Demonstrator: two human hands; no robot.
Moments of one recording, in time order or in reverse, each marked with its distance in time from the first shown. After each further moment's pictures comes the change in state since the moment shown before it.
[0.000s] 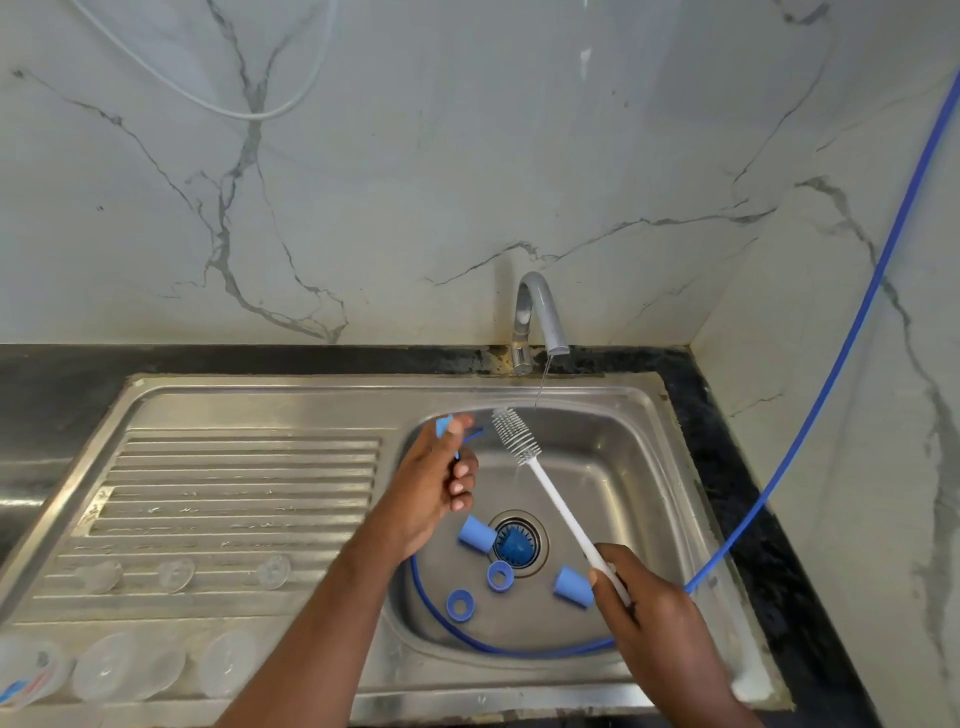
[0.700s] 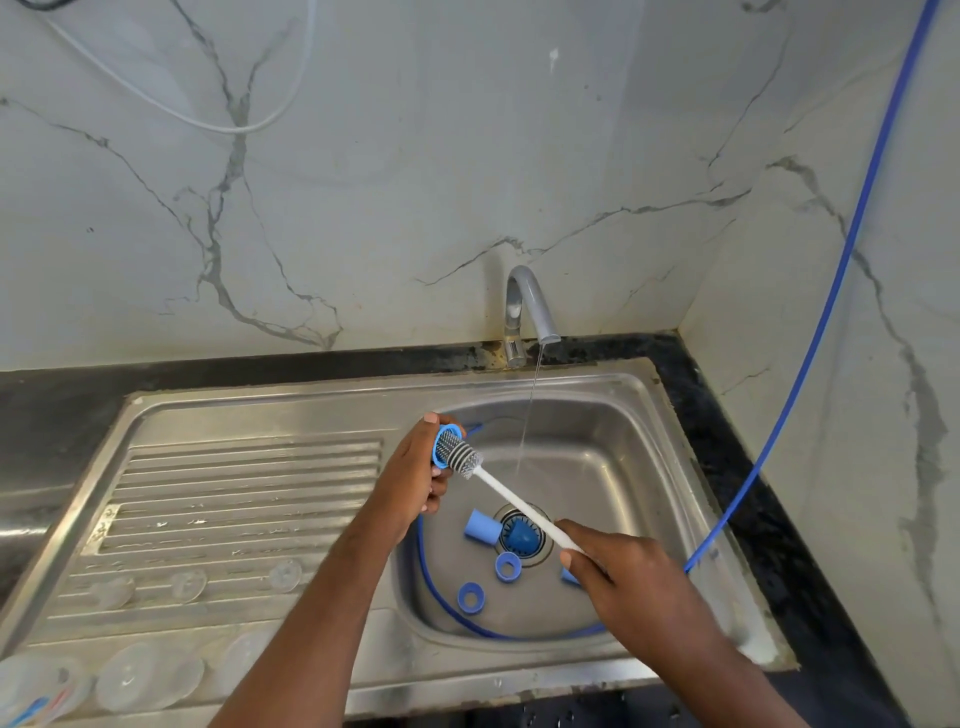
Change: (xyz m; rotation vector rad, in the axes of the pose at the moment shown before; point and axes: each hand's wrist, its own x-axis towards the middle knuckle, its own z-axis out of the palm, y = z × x) left_hand -0.002 0.009 -0.016 0.317 0.132 -0.049; right_hand 0.011 -0.024 -0.002 -0.053 -0.112 -0.086
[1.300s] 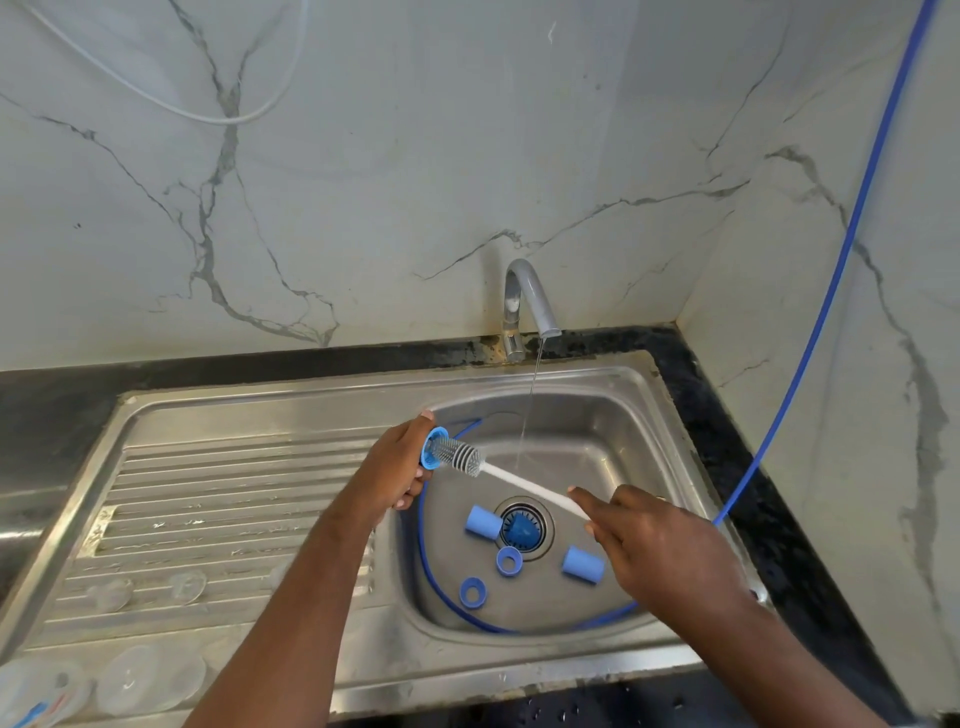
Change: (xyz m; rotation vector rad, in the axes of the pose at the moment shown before) left_hand 0.014 0.005 -0.023 0.223 0.045 -0.135; right_hand 0.009 -0.007 -0.033 -0.486 0.113 -0.187
